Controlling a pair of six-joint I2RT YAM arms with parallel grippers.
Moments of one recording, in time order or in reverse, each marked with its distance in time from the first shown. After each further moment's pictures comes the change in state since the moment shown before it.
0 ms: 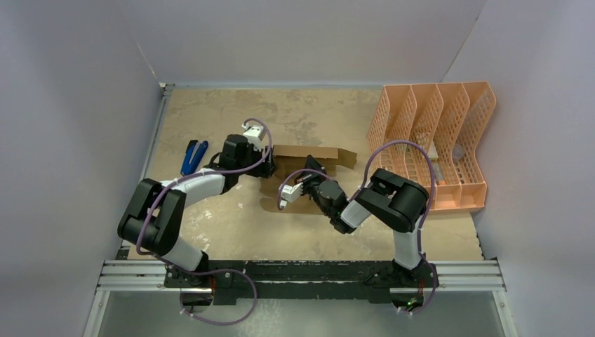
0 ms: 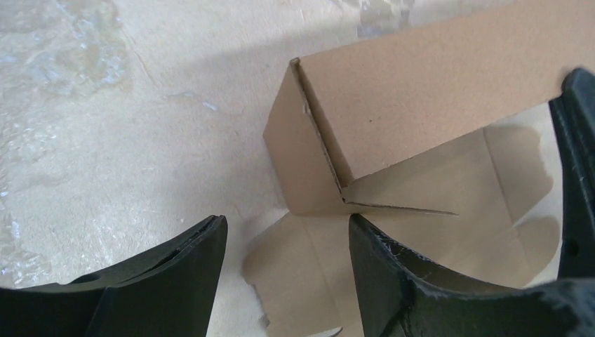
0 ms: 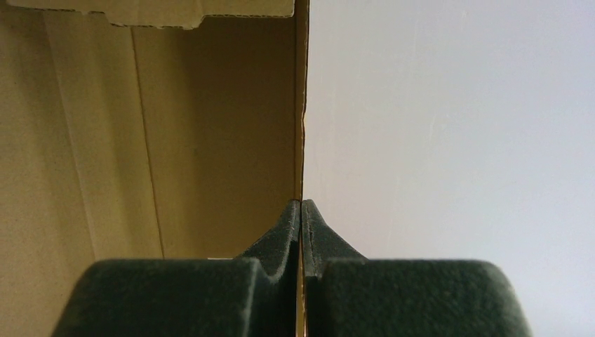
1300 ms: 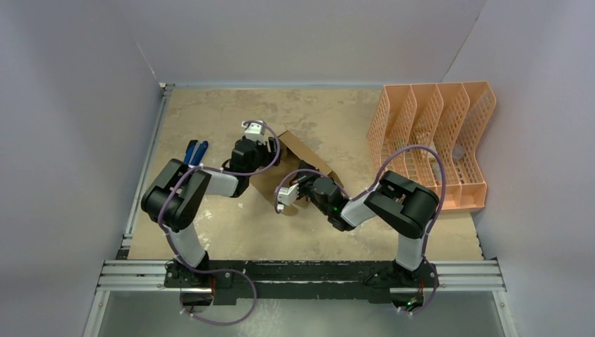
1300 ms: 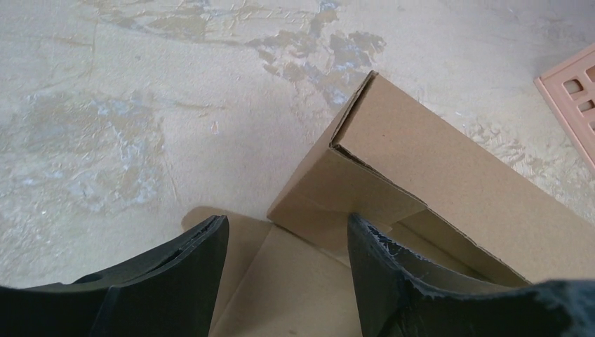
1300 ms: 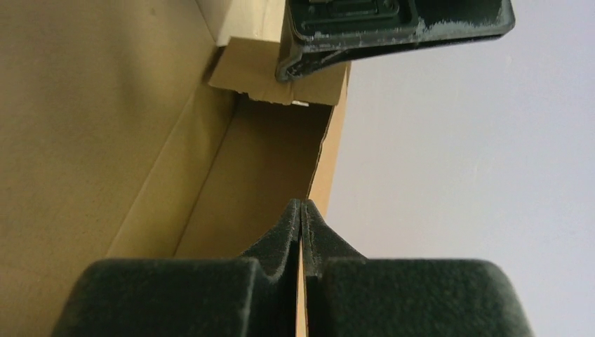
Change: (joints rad) left arm -0.057 0.213 -0.069 0.617 -0.245 -0.116; right arm 0.019 -0.083 0.034 -0.233 -0.099 0.114
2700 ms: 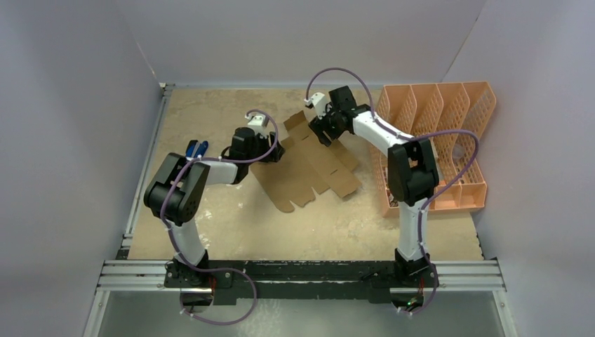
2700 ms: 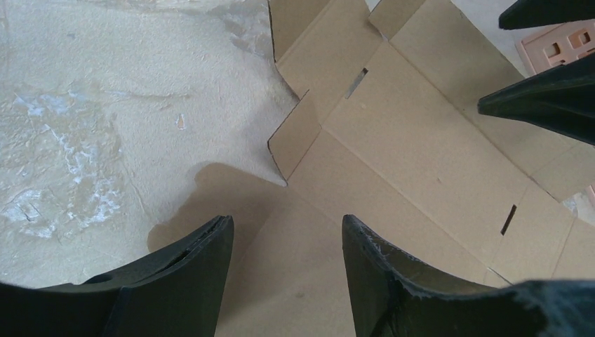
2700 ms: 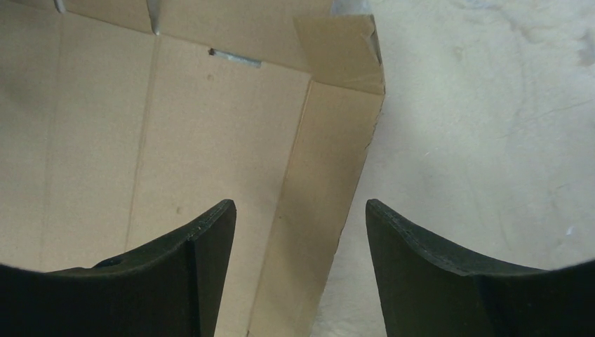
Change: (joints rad) left arm 0.063 0.063 0.158 -0.217 0.203 -0.019; right arm -0.517 0.209 1.061 -1.568 -0.427 0.925
